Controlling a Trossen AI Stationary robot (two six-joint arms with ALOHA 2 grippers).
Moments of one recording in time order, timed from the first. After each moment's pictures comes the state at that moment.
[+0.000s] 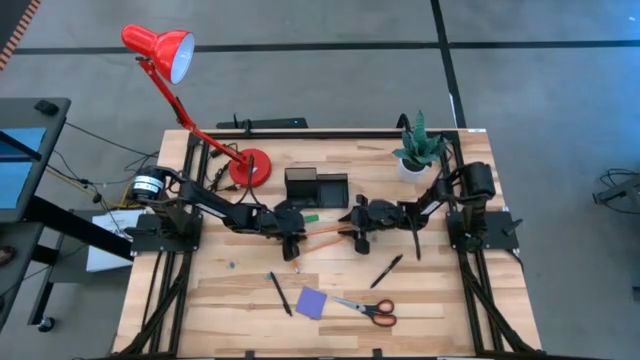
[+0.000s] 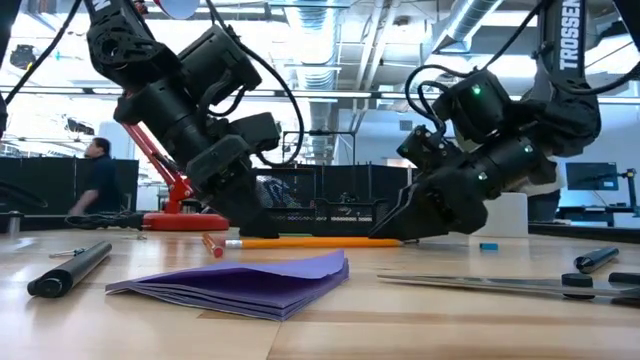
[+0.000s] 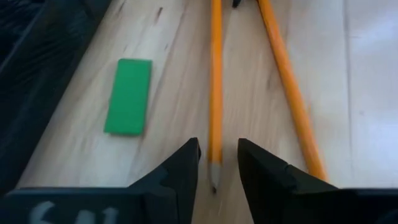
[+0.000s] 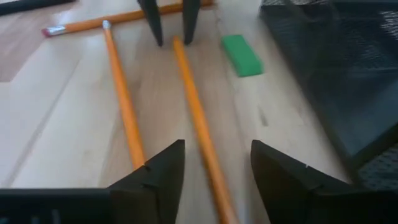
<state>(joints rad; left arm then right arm) -0.04 1.75 0.65 0.21 -0.10 -0.29 -0.04 1.93 0.47 0.94 0.00 -0.05</state>
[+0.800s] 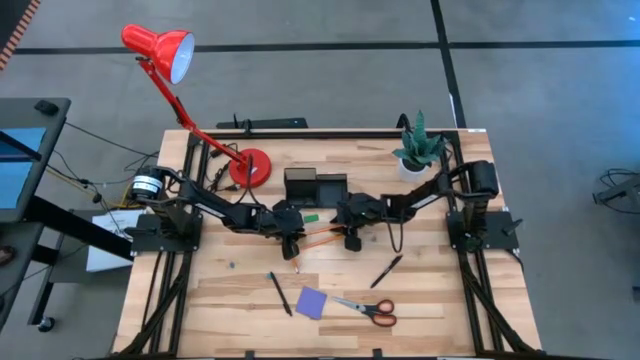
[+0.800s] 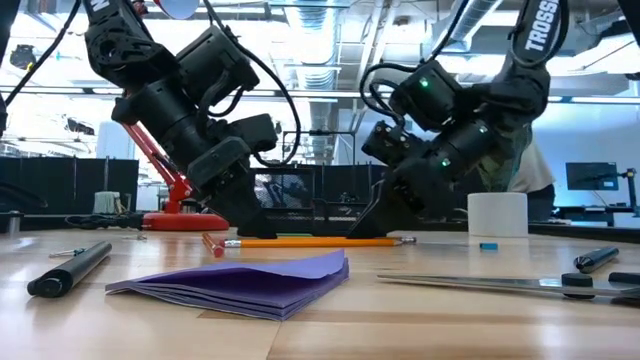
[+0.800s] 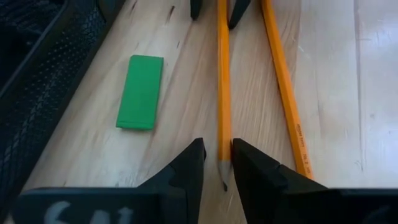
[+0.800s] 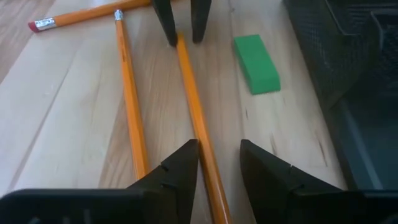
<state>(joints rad) -0.04 1.75 0.64 0.26 -0.12 -0.29 -0.05 1.92 0.69 0.52 -0.11 -0.09</state>
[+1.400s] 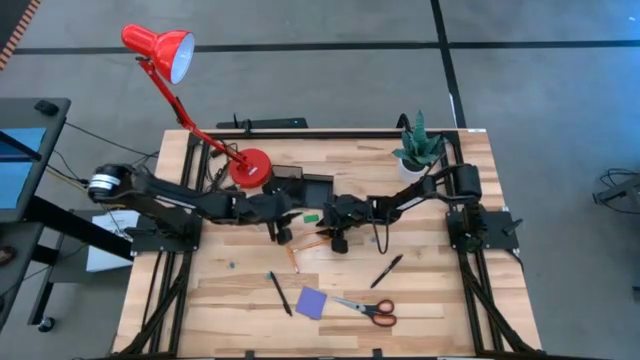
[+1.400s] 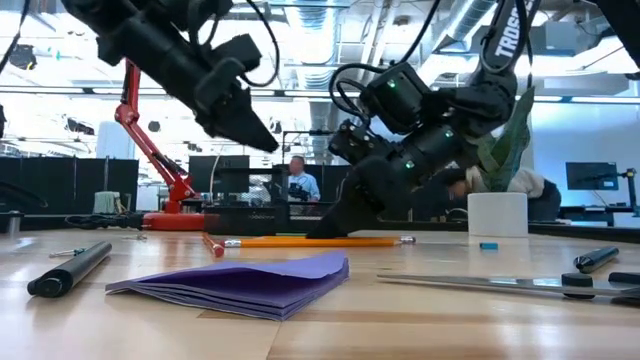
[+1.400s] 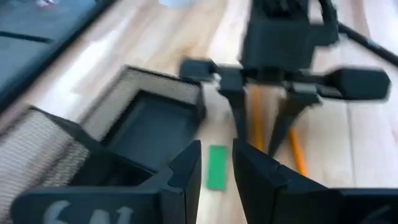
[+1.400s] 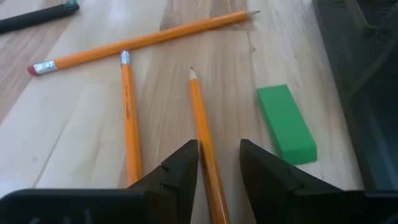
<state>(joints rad) -0.04 1.37 0.64 0.14 -0.33 -0.14 -0.03 2.06 0.84 0.52 -0.15 -0.07</state>
